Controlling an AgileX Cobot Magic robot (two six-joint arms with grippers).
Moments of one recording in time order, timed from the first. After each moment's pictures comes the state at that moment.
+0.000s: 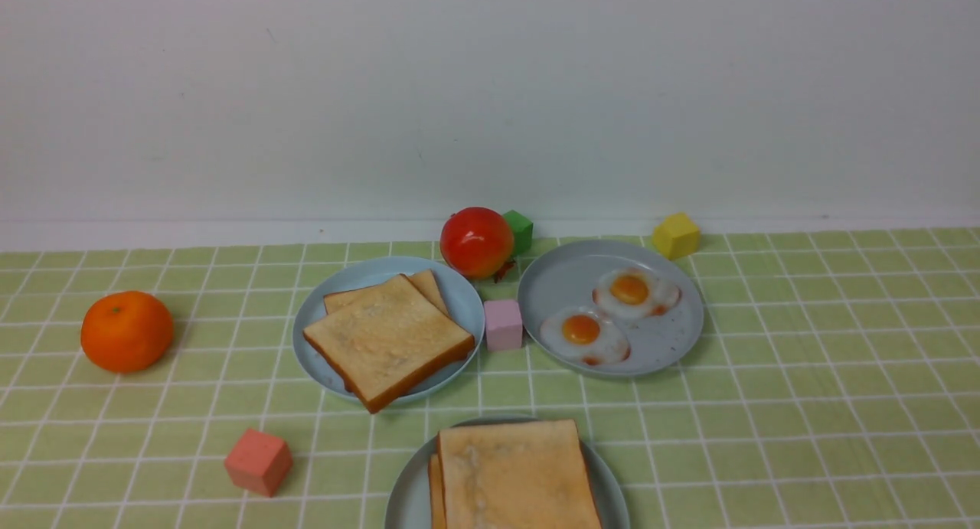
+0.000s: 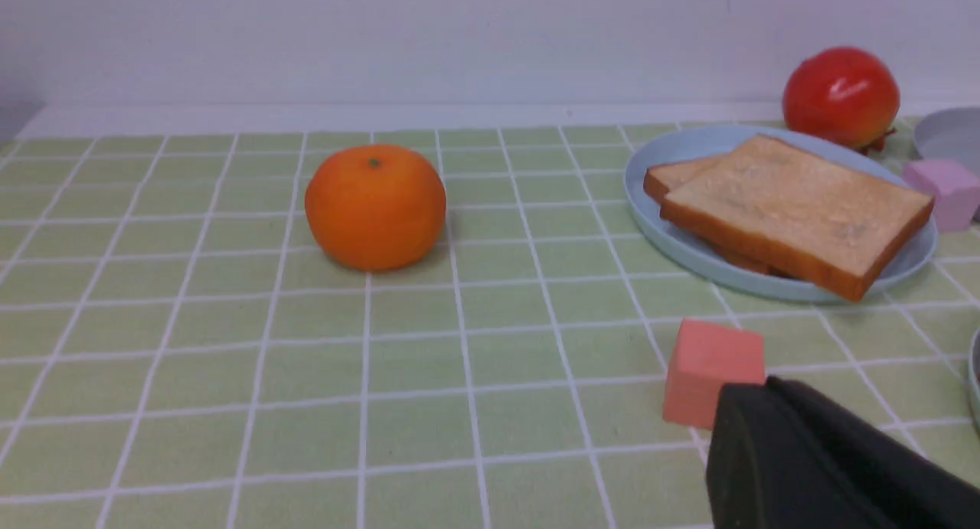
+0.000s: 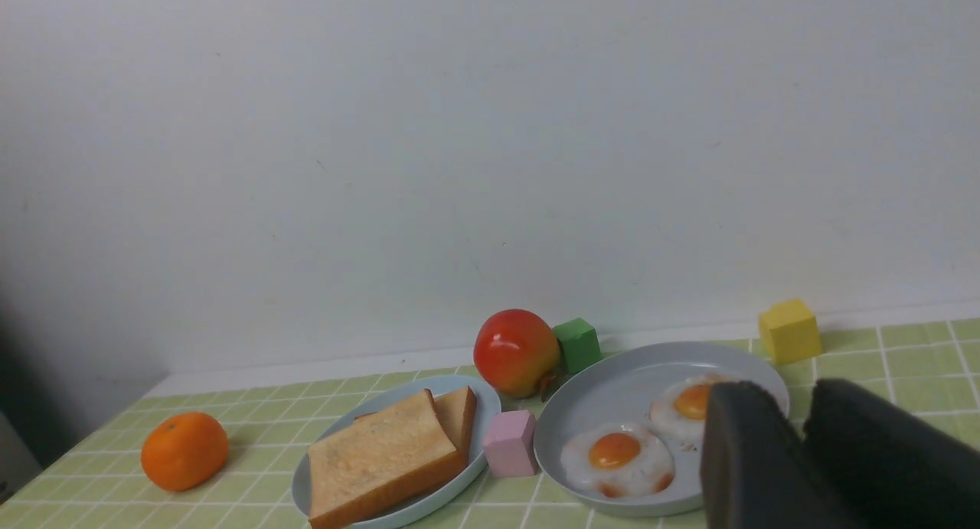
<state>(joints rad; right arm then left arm) 0.35 0.08 -0.12 0.25 0.06 0.05 -0.12 -0.01 0.03 0.06 0.27 -0.11</state>
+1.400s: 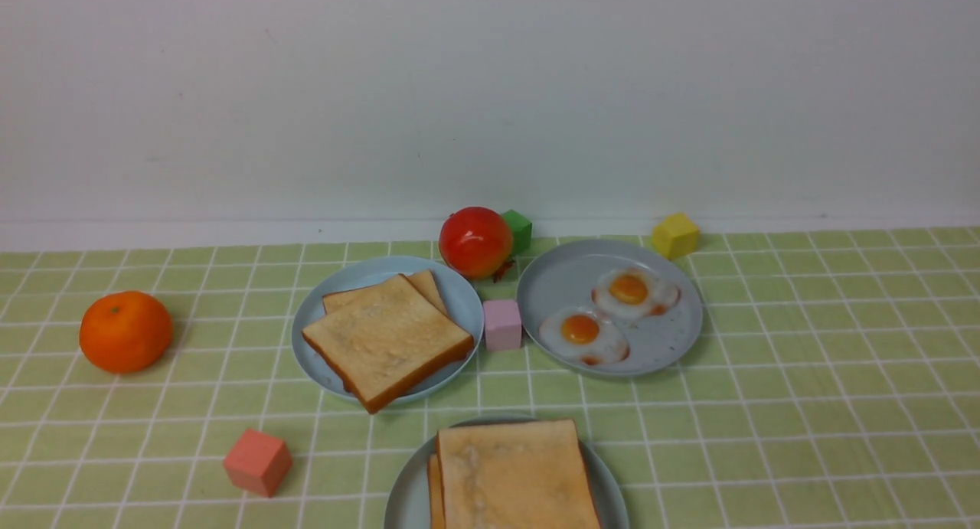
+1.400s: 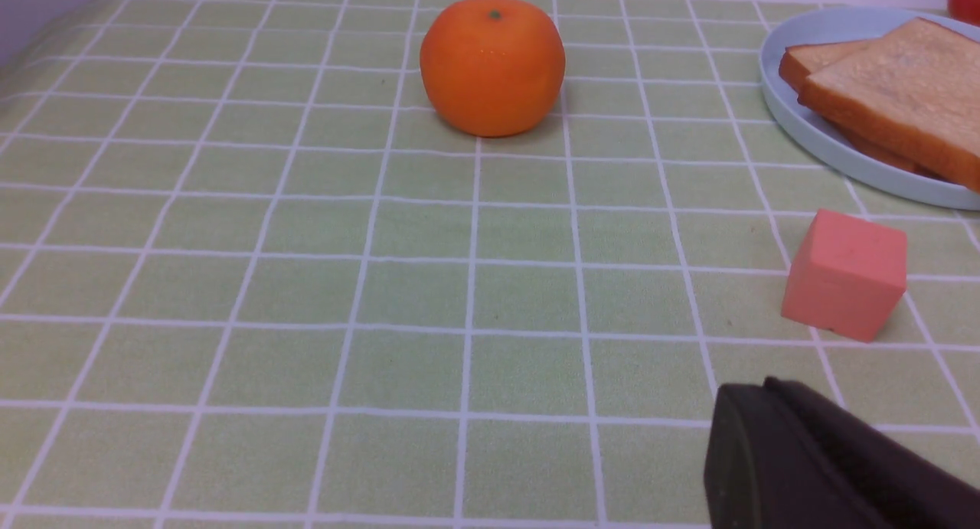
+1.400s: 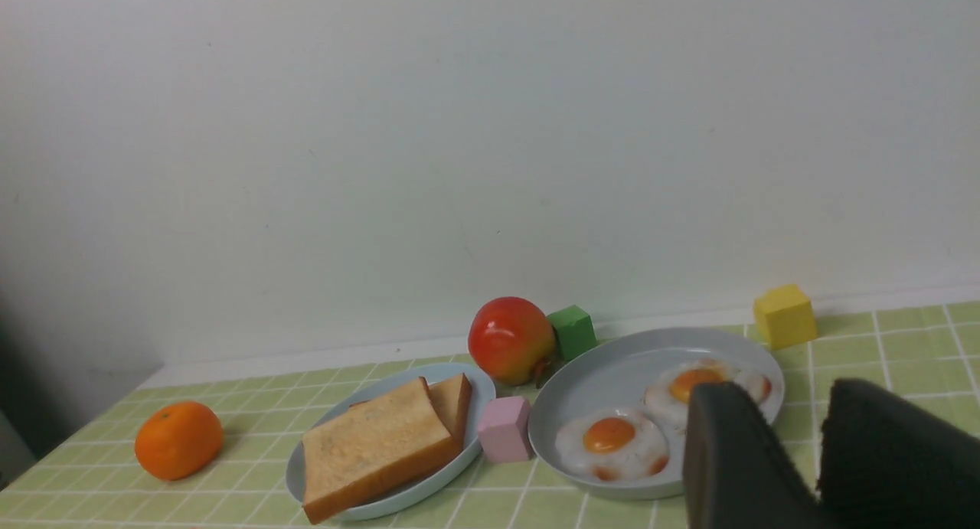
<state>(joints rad) 0.35 0.06 -0.09 0.25 0.06 0.05 0.01 -0.01 0.03 0.06 0.38 -0.11</state>
